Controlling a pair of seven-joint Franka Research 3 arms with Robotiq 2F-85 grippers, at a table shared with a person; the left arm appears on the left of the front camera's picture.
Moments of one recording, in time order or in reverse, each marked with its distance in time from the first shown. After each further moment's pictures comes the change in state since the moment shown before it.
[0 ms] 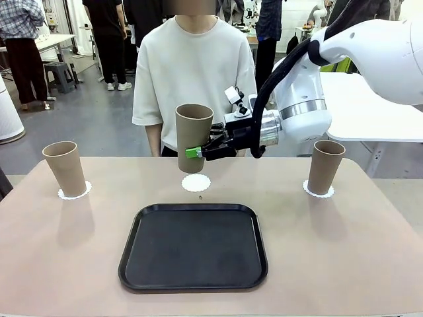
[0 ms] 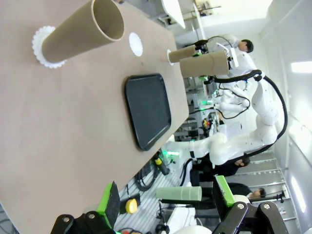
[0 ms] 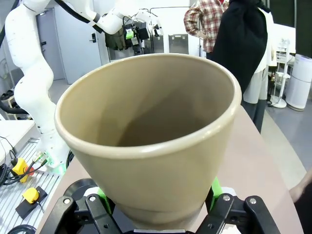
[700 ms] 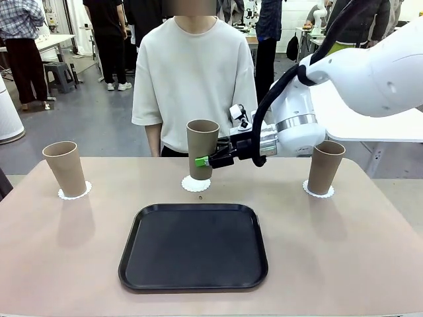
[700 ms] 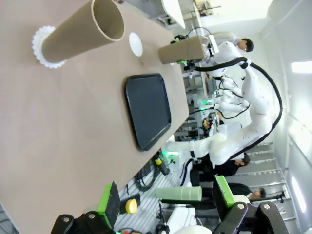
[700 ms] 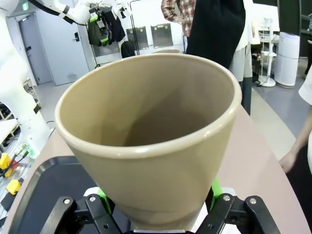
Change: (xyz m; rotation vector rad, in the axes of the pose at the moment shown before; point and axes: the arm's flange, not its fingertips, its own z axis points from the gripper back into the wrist) left arm 0.000 0.000 0.000 0.000 0.000 0.000; right arm -0.069 -0.067 0.006 -0.064 0.039 -0.081
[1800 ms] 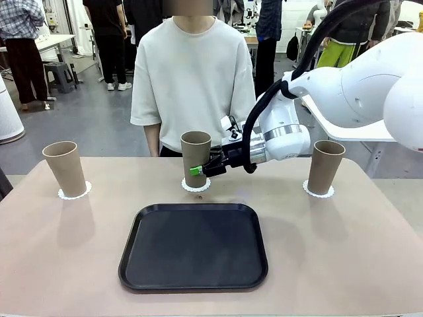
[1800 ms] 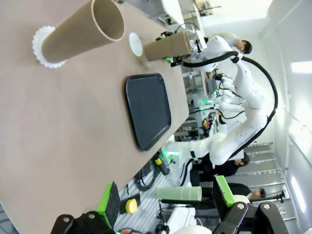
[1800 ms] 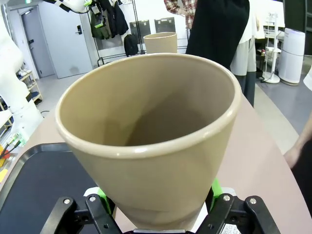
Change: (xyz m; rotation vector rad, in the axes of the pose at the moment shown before) left arm 0.000 0.000 0.000 0.000 0.000 0.000; right arm -0.029 -0.028 -0.026 0.018 0.021 0.015
